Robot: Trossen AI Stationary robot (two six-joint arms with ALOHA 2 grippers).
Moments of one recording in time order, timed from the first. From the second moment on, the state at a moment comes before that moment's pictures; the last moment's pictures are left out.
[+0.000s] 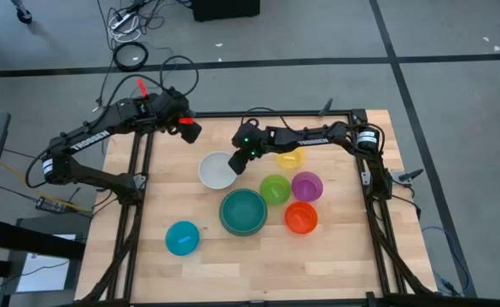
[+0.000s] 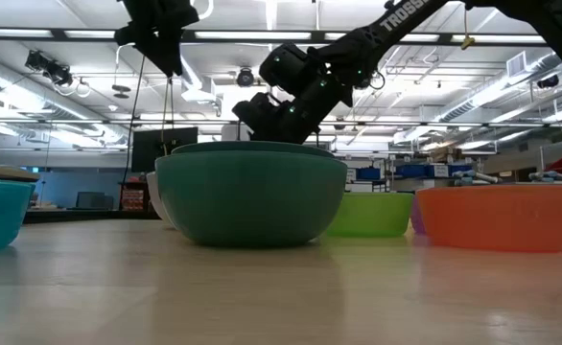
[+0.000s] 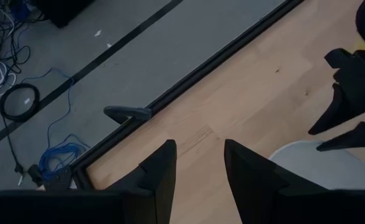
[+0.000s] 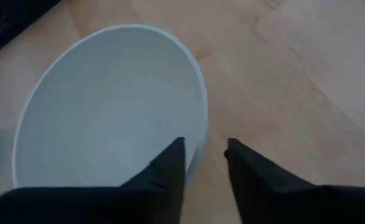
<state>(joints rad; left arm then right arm) 0.44 1.22 1.40 -1.12 -0.46 -0.31 -0.26 2.06 1.48 -0.20 -0.07 0.40</state>
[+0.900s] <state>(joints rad) 0.44 1.22 1.40 -1.12 -0.46 -0.31 -0.25 2.06 1.48 -0.18 -0.02 0.35</state>
